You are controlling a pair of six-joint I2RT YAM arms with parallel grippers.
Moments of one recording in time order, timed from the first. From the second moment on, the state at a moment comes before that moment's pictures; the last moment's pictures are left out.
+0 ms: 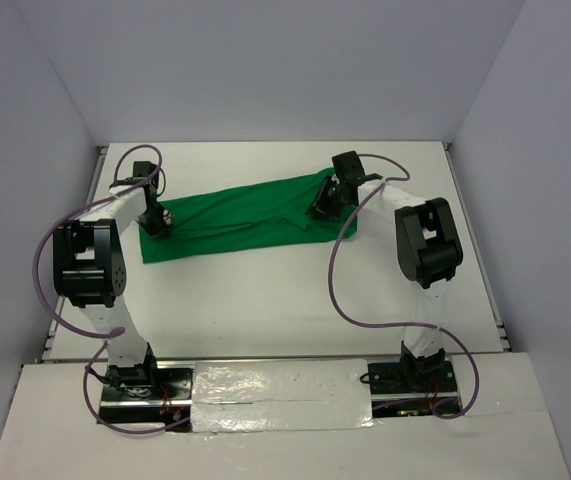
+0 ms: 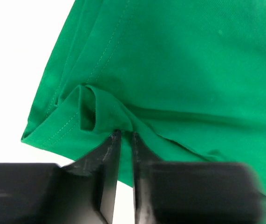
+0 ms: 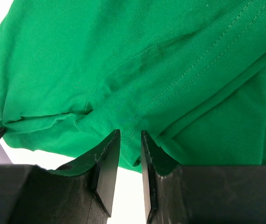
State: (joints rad) left arm 0.04 1.85 1.31 -0.68 -0.17 -0.80; right arm 0.30 2.04 1.44 -0.33 -0.27 0.75
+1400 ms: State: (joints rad) left arm 0.08 1.86 1.38 -0.72 -0.15 -0.79; right arm 0.26 1.93 1.33 -0.28 -0.21 0.81
